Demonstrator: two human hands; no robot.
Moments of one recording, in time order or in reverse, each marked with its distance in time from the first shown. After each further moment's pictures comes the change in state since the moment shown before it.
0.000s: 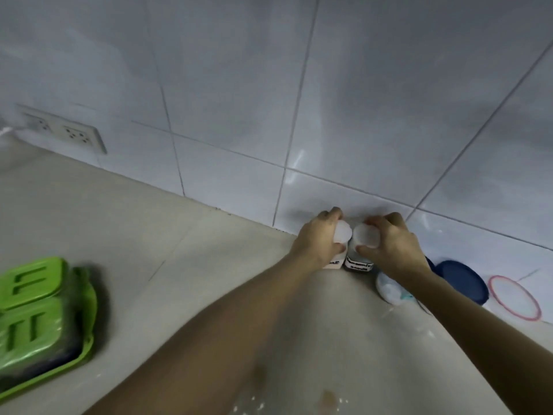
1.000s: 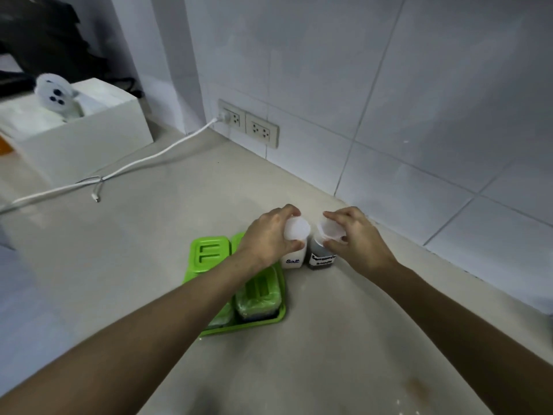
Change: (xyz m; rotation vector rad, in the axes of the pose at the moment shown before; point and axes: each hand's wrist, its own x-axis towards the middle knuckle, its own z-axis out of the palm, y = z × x) left_hand -0.201 -0.202 -0.245 0.173 0.206 -0.352; right_hand -0.032 -0.311 0.108 0.289 -0.292 -0.524
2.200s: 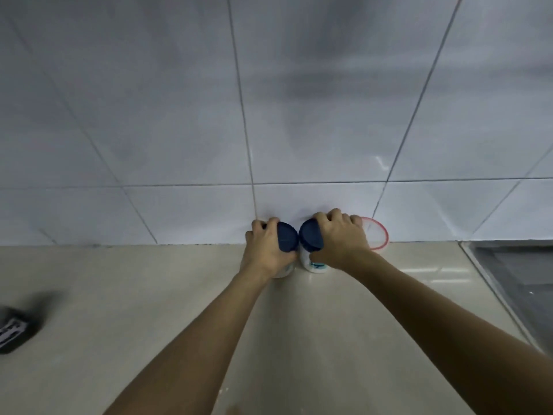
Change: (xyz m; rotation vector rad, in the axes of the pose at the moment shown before) left_hand 0.002 0.422 0.339 0.018 -0.315 0.235; right_hand -0.293 0.353 -0.222 -0.554 0.101 0.633
